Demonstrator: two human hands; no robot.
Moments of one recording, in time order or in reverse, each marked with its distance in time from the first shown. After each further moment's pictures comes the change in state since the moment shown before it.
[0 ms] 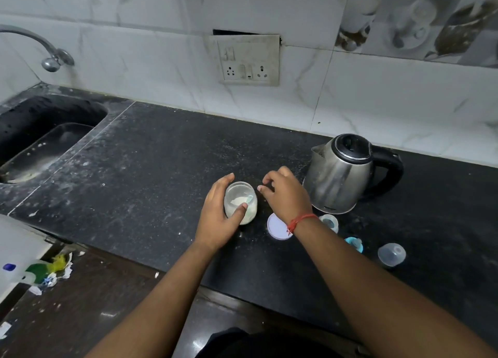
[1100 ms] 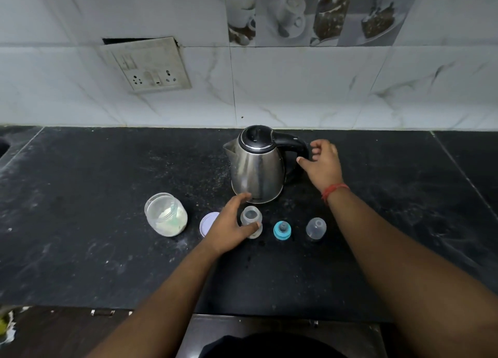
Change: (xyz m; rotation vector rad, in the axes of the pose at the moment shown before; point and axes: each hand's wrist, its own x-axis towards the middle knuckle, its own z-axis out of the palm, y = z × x) left_hand -0.001 0.064 0.159 -0.048 -0.558 -0.070; right_hand -0.020 0.198 -0.155 0.362 0.396 0.449
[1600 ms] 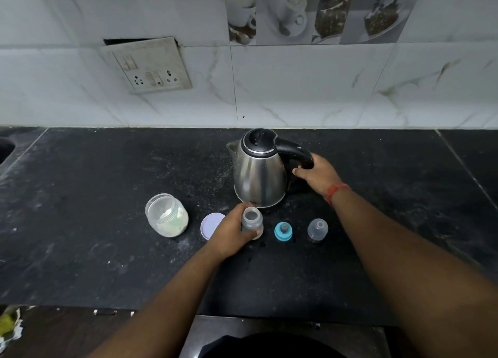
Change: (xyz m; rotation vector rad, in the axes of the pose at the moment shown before) left_hand 0.003 -0.011 0.011 0.072 -0.051 -0.045; right_hand 0.003 0.014 0.002 0.042 -0.307 0.106
